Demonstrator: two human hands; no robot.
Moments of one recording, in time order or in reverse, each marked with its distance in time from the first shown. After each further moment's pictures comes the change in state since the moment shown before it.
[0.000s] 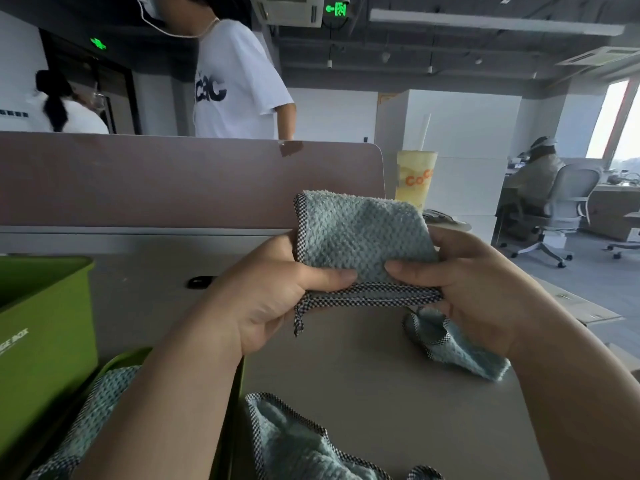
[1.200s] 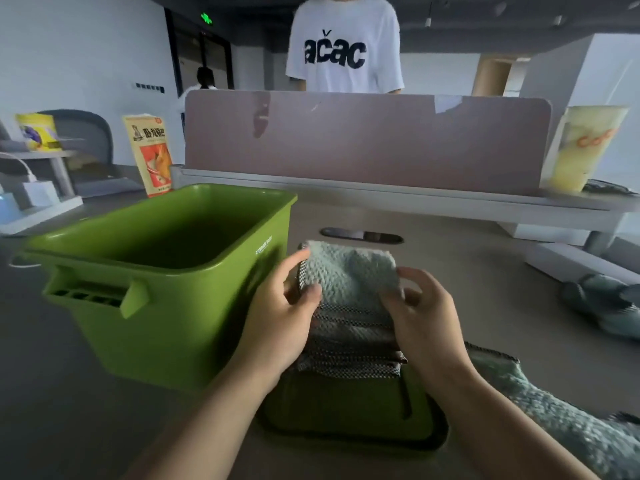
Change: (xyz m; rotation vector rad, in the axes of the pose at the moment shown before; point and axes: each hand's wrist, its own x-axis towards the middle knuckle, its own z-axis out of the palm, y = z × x) left_hand -0.138 -0.108 -0.155 0.381 0.646 0.008; right_hand -0.024 0.127 0.221 -0.376 0.240 0.075
